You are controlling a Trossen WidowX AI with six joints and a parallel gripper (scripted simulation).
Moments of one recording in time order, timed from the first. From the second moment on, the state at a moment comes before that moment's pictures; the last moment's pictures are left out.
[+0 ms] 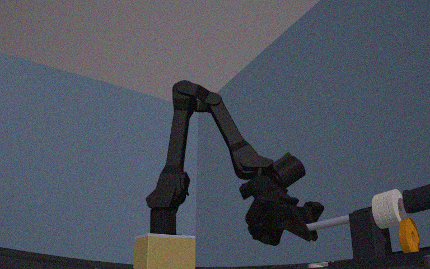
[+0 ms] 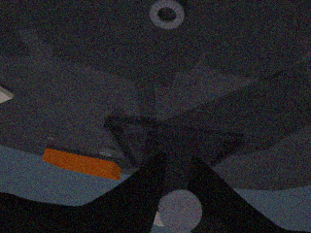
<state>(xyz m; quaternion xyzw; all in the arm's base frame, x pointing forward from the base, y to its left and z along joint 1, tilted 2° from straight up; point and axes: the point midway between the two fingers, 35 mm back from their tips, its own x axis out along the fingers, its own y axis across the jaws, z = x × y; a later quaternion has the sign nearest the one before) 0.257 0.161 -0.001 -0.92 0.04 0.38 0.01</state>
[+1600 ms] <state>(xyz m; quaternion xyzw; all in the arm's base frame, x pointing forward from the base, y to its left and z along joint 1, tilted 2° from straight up) 0.273 0.160 -0.001 -0.92 0.04 0.39 0.01</state>
